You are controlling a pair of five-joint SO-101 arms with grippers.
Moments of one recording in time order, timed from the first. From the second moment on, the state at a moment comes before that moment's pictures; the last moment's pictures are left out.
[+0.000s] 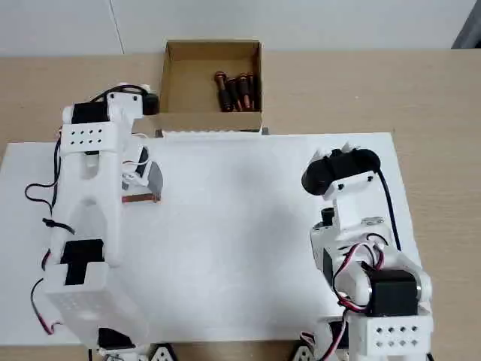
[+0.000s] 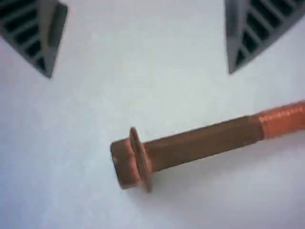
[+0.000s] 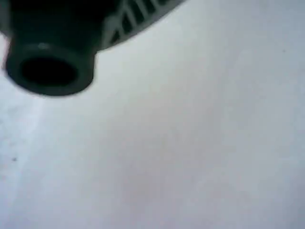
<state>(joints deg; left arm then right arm) -8.4 15.8 -9.5 97.3 -12.7 -5.8 -66.6 44.3 84.6 8.8</state>
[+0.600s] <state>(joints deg) -8.4 16.9 -9.5 88.1 -60.2 -0.4 -66.6 44.3 84.7 10.7</state>
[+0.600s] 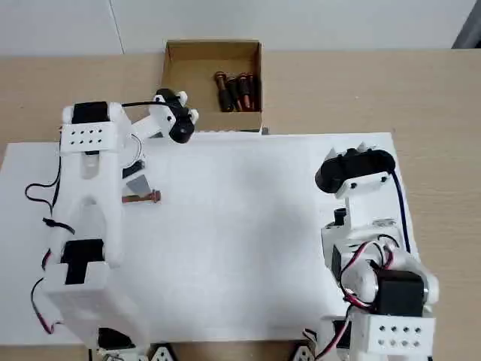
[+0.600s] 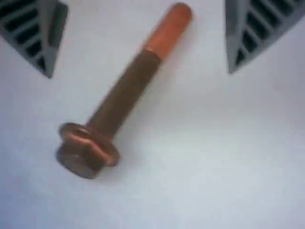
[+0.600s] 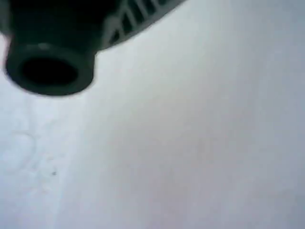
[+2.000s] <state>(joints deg) -8.3 24.6 -4.3 79.4 -64.7 -0.4 -66.6 43.4 84.7 10.9</state>
